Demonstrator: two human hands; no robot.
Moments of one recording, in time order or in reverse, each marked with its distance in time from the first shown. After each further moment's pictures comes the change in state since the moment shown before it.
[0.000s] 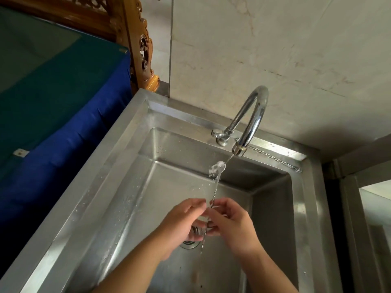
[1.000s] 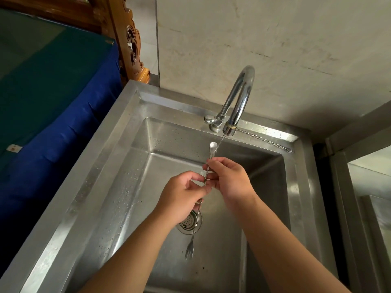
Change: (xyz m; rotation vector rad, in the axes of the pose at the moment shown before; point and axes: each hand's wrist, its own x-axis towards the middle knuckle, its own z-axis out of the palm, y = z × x) left_hand 0.002 0.023 0.011 0.188 0.130 0.241; right_hand 0.038 -0.037 0.005 0.233 0.008 -0.014
